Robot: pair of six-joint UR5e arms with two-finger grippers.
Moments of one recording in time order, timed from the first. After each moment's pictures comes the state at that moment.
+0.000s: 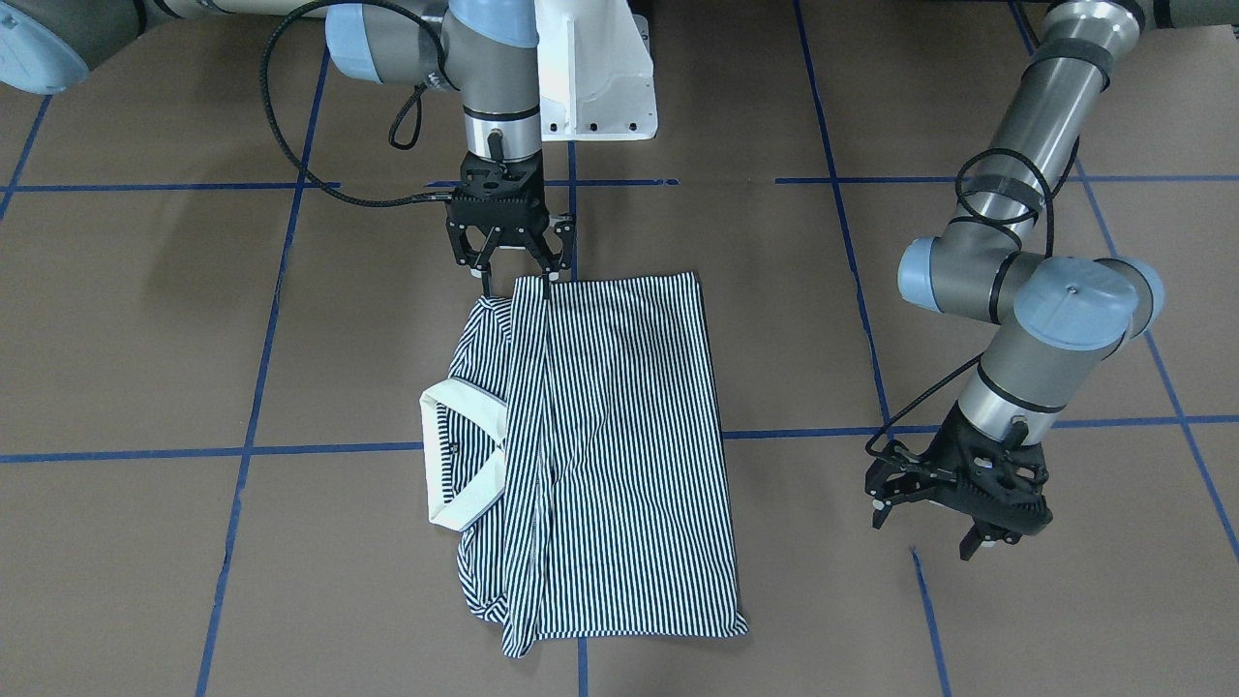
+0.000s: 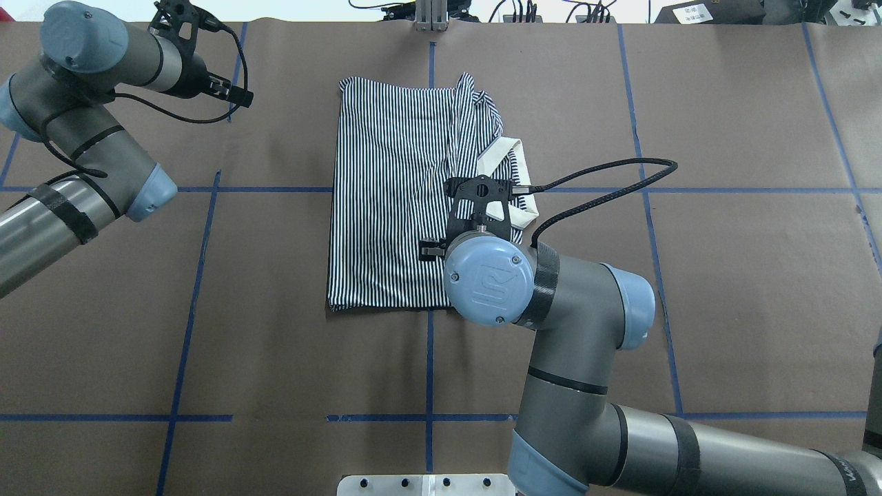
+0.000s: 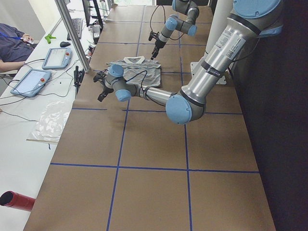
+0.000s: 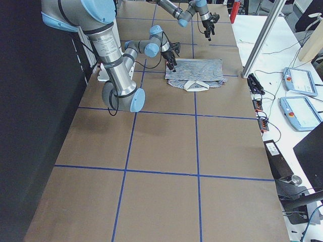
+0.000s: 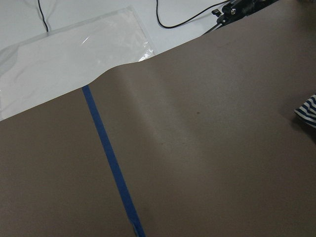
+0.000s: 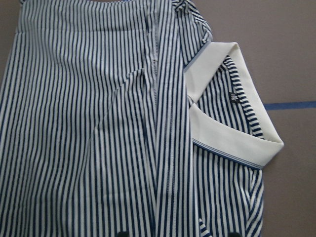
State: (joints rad) left arm -0.96 -2.17 -1.14 -2.41 -1.90 -0.56; right arm 0.36 -0.91 1.78 -1.56 1.36 1.33
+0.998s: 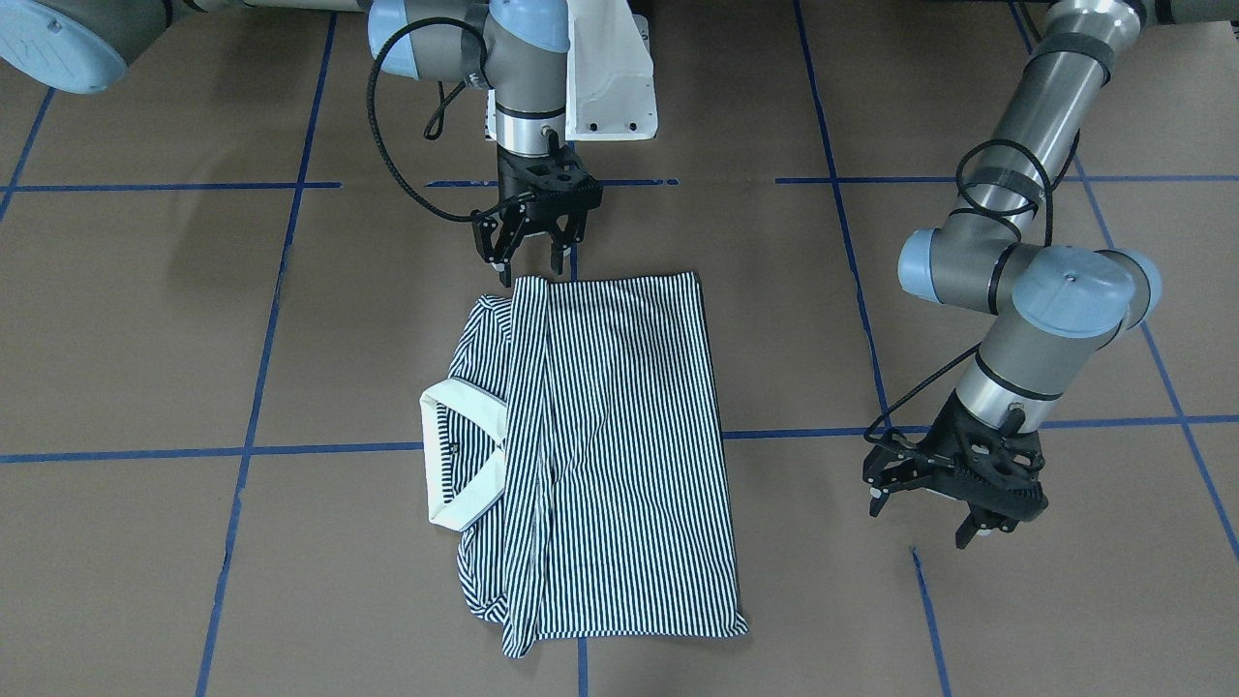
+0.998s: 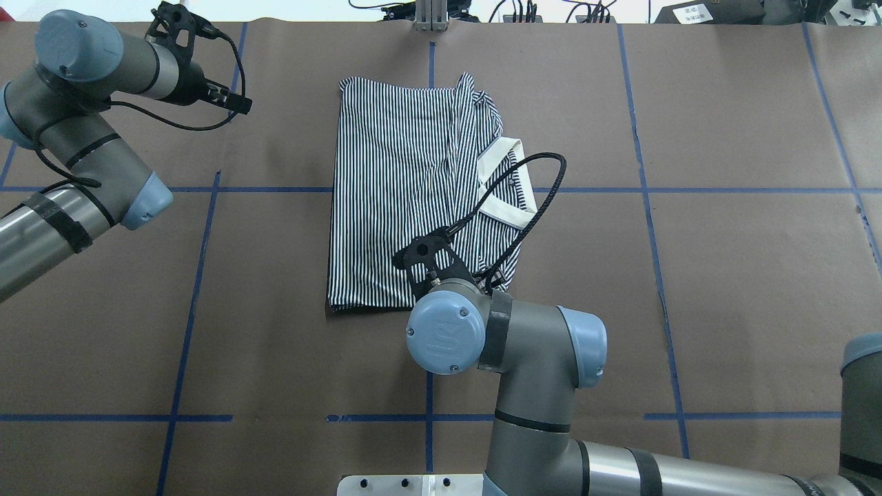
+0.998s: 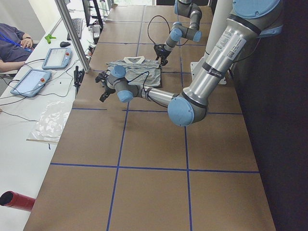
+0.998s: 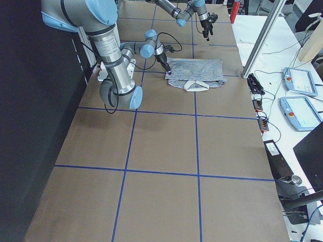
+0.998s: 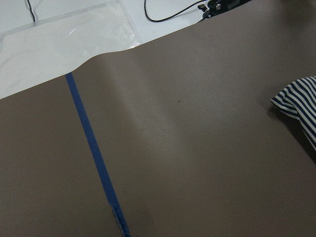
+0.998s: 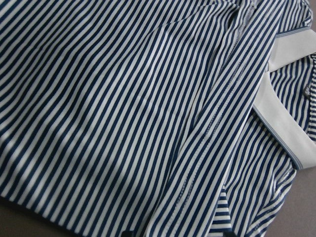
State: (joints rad) left arm -0.96 -2.14 -1.18 -2.41 -1.90 -0.56; right arm 0.27 -0.86 1.66 -1.66 1.32 0.87
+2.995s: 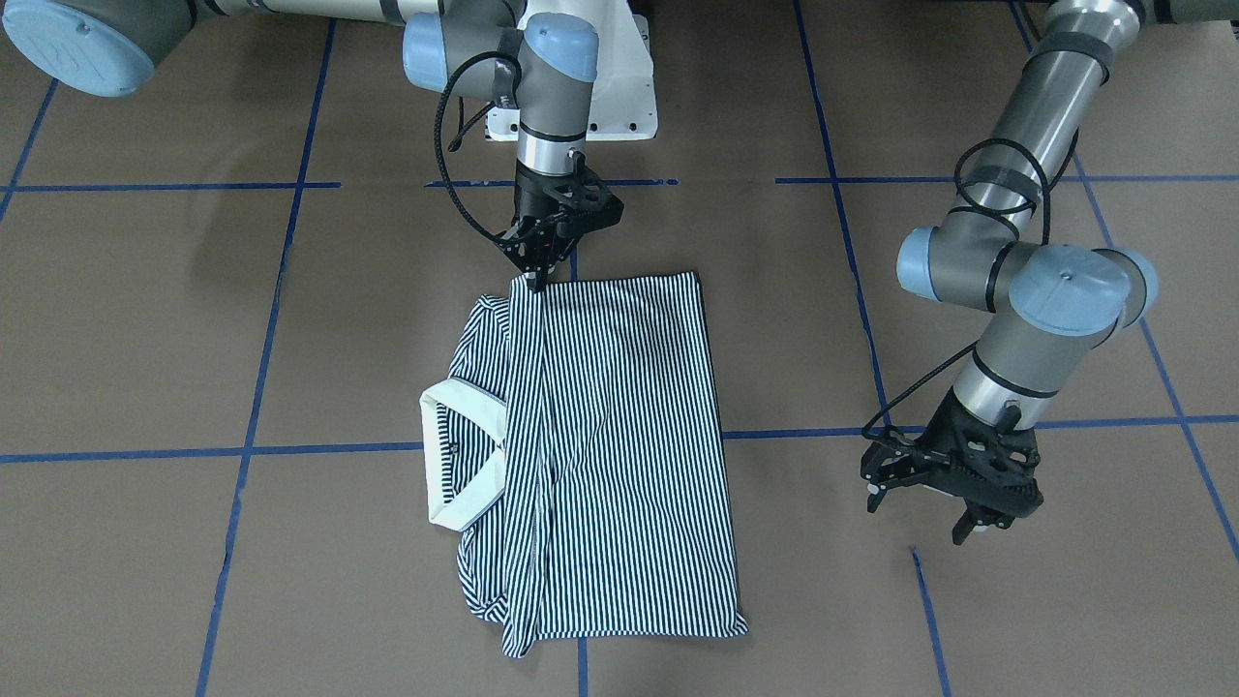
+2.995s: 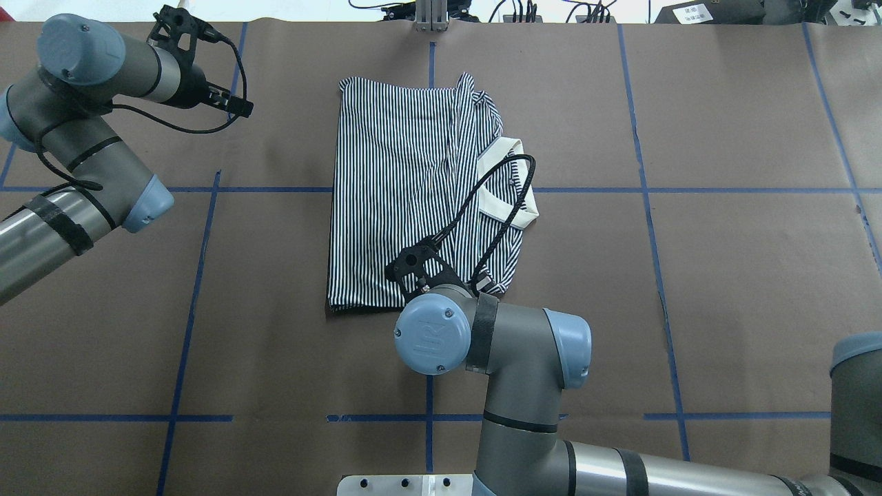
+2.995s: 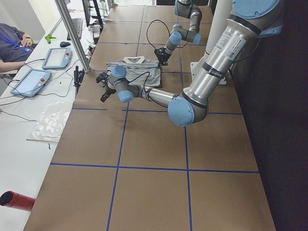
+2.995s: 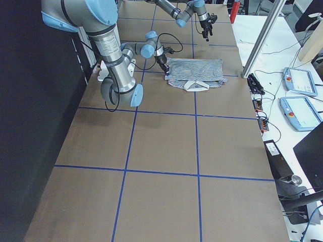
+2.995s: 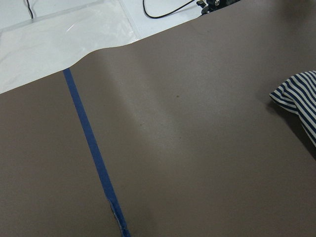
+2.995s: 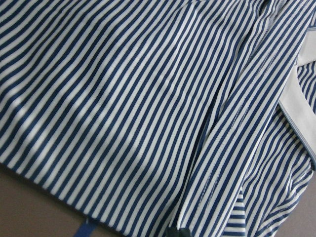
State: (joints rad) left arm -0.95 -2.14 -1.18 -2.41 -1.90 -0.56; right arm 0.27 -0.87 1.66 -1.68 1.35 0.78
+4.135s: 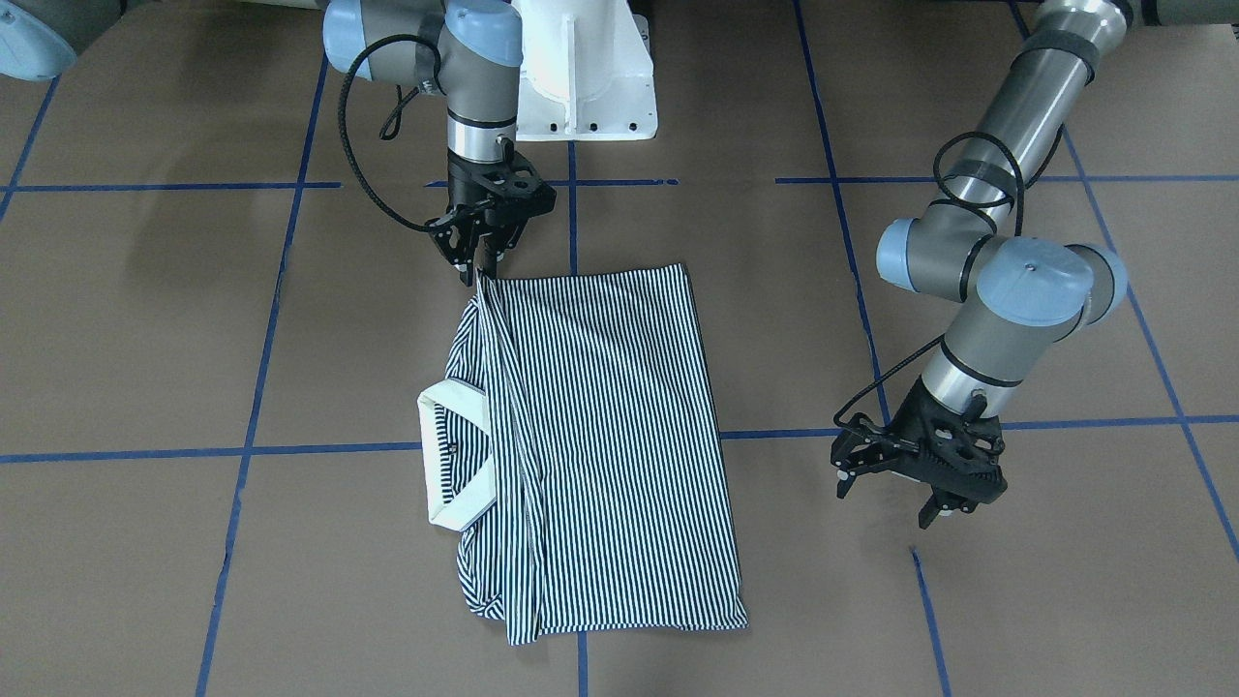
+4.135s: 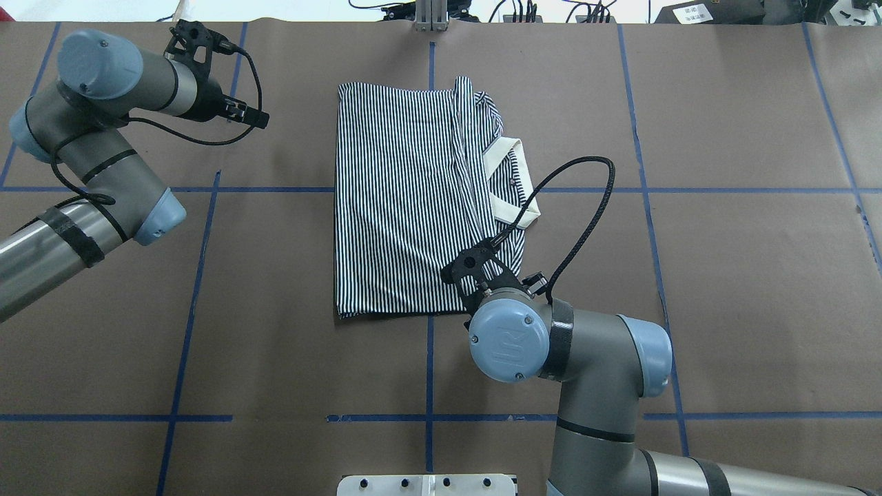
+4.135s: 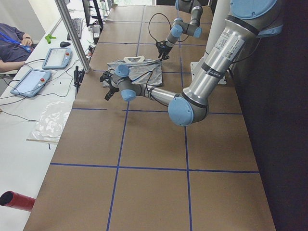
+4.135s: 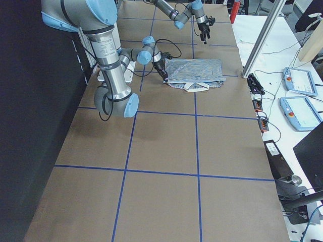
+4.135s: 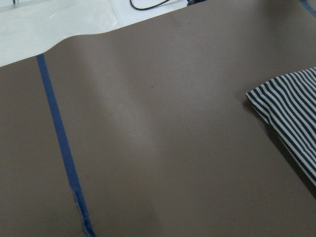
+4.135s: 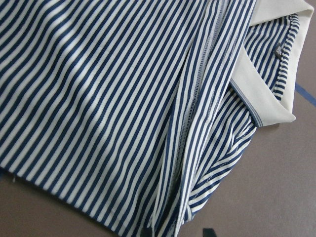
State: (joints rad) left arm -0.91 -2.14 -1.20 -2.41 -1.90 -0.63; right arm 0.29 -1.03 1.82 -1.65 1.34 0.81
